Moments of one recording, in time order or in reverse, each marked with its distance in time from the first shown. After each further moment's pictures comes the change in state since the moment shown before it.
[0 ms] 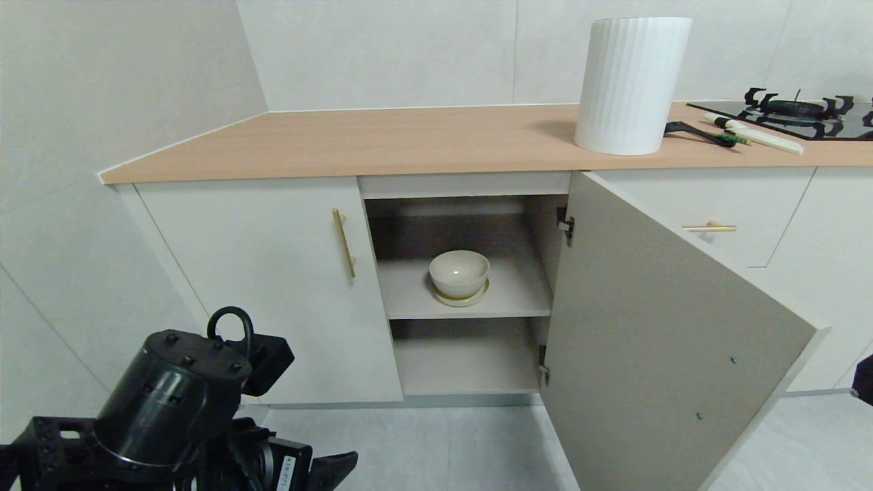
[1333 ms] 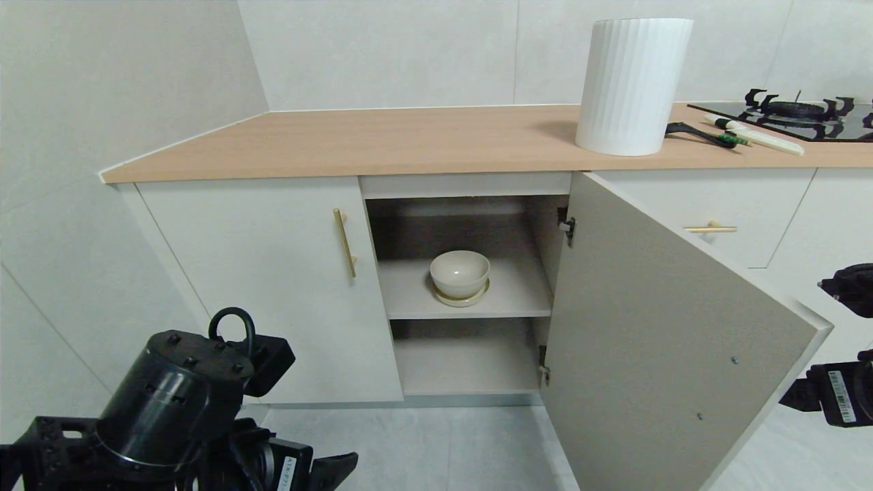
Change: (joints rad) left arm 0.000 0.005 0.000 0.000 0.000 0.001; right arm -0.406 0.173 0.053 -0.475 0.010 -0.070
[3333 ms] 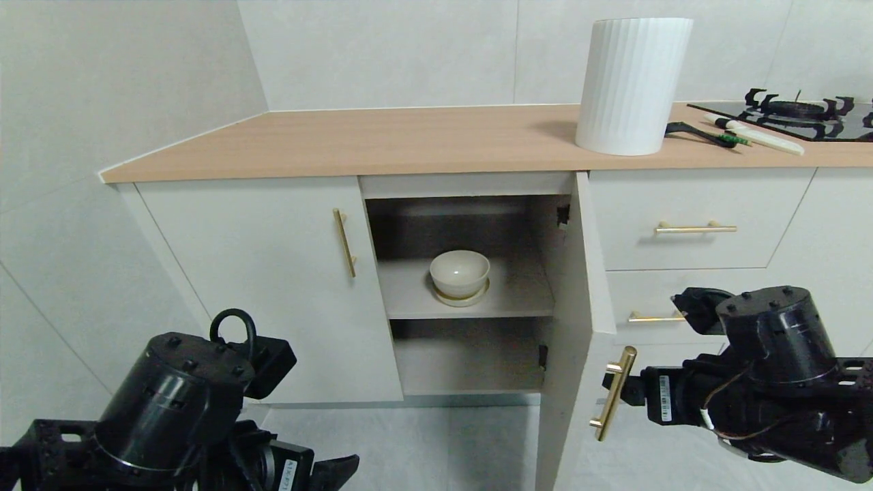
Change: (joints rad) left arm -0.008 -0.002 0.000 0.002 0.002 -0.001; right arm 0.403 0.283 0.208 -0.716 0.063 0.293
